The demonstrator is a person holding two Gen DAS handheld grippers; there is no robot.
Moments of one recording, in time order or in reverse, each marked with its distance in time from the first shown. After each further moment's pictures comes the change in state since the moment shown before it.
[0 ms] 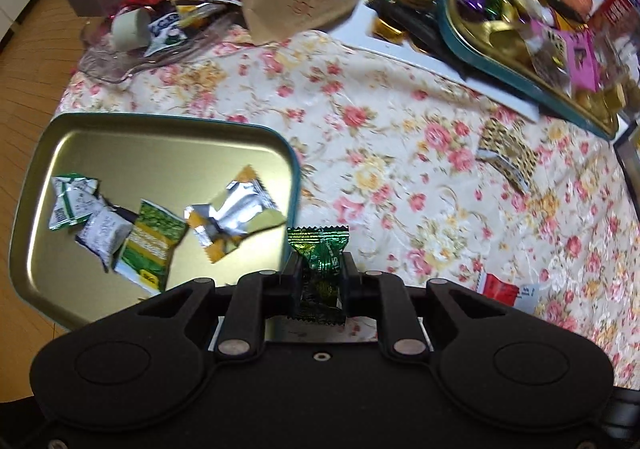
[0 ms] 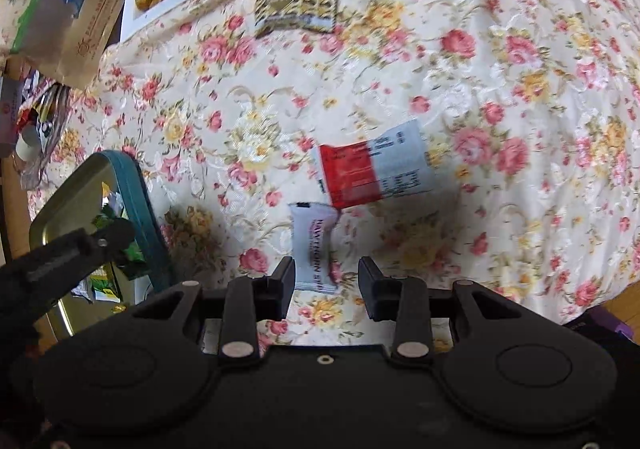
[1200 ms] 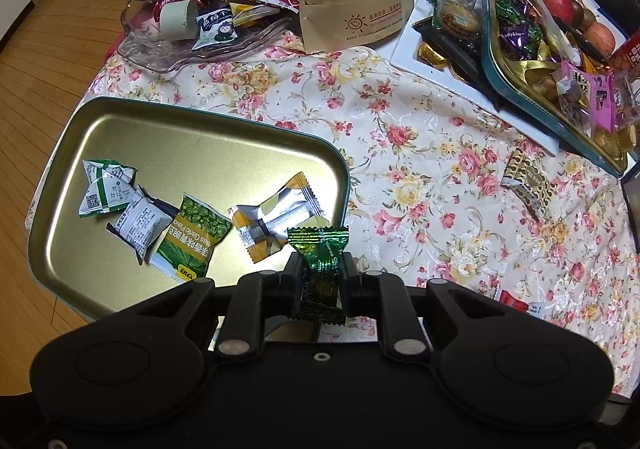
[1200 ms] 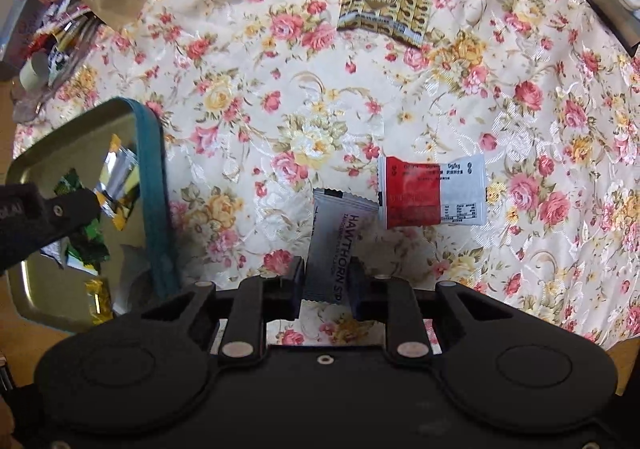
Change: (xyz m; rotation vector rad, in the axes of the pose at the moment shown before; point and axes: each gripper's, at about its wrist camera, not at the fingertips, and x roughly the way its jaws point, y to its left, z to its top) left arm -0.016 0.034 0.007 -0.083 -0.004 -0.005; right arm 0.011 0.061 -0.015 -0.220 -0.070 -0.085
